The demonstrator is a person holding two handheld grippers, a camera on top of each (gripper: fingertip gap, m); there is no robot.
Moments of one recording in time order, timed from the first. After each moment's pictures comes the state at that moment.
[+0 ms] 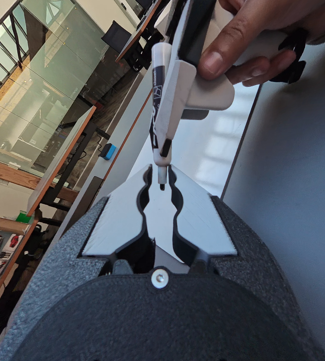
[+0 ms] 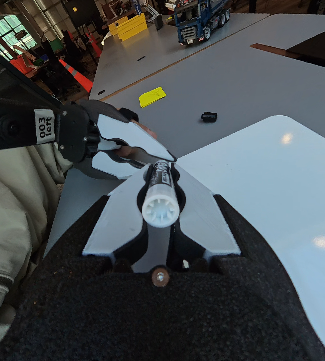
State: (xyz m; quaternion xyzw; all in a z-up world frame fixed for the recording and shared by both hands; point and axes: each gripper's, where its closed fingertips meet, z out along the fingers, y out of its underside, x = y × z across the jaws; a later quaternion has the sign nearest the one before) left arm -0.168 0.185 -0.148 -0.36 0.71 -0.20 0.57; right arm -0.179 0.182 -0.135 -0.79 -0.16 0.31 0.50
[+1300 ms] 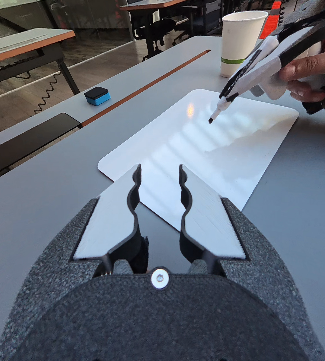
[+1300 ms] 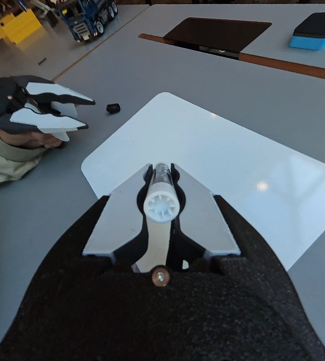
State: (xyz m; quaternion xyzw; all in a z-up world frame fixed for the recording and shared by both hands) left arm -0.180 0.262 -0.150 -0.56 0.60 -0.37 0.45; right arm -0.053 0.180 -0.155 -0.86 -0.01 0.18 0.48
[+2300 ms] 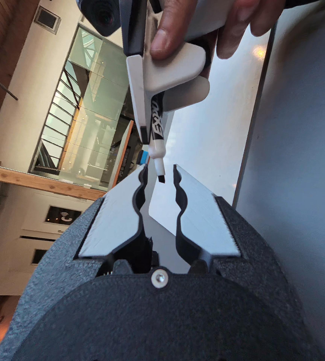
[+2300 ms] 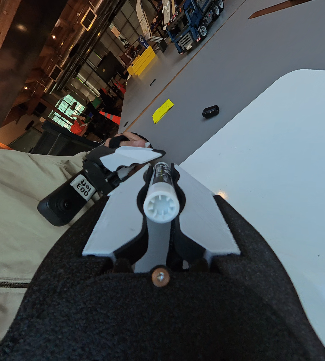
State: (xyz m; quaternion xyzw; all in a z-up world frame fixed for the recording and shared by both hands) left arm -0.168 0.190 -0.153 -0.25 0.71 -0.06 0.66; right arm -0.165 0.187 -0.137 -0.77 -0.03 0.45 0.45
